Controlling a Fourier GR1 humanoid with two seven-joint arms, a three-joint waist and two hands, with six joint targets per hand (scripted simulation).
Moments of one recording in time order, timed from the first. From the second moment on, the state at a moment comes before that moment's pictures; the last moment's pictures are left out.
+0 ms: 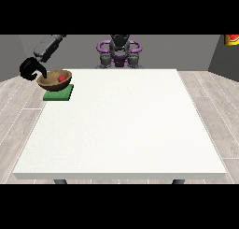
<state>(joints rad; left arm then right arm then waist) -0.53 0.83 0.58 -0.98 0.39 -0.50 -0.07 -0.57 -0.65 -0.44 -0.59 -0.18 -0.08 0.03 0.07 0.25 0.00</state>
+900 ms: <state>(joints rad) -0.54 0.84 0.57 -1.00 0.40 -0.48 -0.10 -0.66 -0.63 -0.37 -0.53 -0.13 -0.09 0.00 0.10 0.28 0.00</state>
